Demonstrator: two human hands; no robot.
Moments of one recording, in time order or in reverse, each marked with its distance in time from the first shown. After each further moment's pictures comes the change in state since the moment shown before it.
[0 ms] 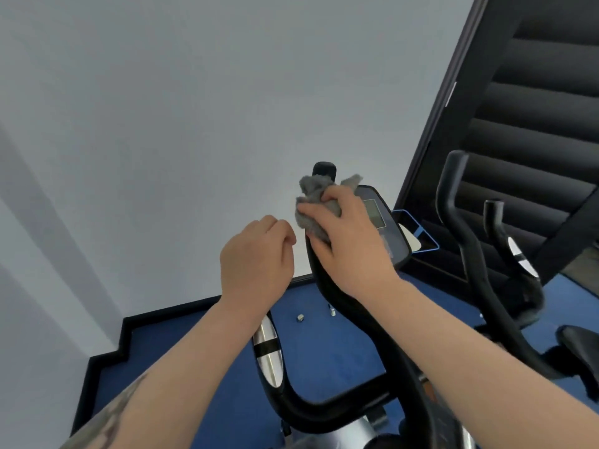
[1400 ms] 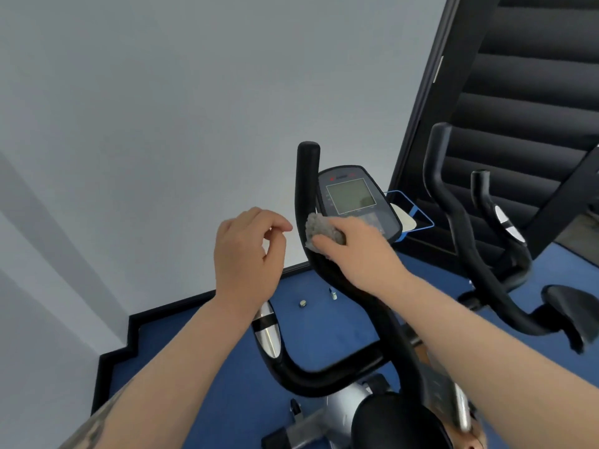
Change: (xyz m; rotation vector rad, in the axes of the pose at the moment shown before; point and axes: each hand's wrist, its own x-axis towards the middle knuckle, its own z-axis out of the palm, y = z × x) left_hand -0.021 0.005 -0.008 -0.291 0.065 -0.007; right_hand -0.033 0.002 -0.016 0.213 -0.330 0.525
